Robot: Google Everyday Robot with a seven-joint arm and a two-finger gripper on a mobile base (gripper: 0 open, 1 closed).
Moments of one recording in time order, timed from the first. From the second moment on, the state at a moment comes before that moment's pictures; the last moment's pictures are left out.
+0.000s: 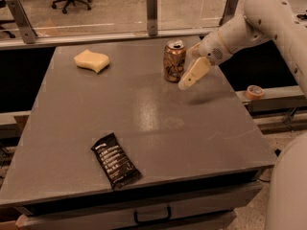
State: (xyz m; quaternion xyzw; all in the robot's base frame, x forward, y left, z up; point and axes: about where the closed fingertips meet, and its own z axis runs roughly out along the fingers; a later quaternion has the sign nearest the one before) arm 0.678 -0.108 0.865 -0.56 0.73 0.23 0.31
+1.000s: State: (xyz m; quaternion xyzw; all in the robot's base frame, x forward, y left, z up) arm 0.591 -0.015 0.925 -0.65 0.62 0.33 0.30
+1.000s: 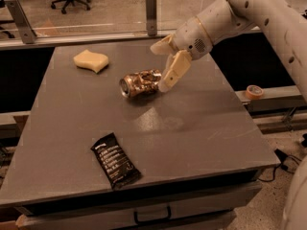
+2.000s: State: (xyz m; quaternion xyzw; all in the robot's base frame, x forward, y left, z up) arm 0.618 -0.093 0.998 -0.63 0.64 0.21 0.38
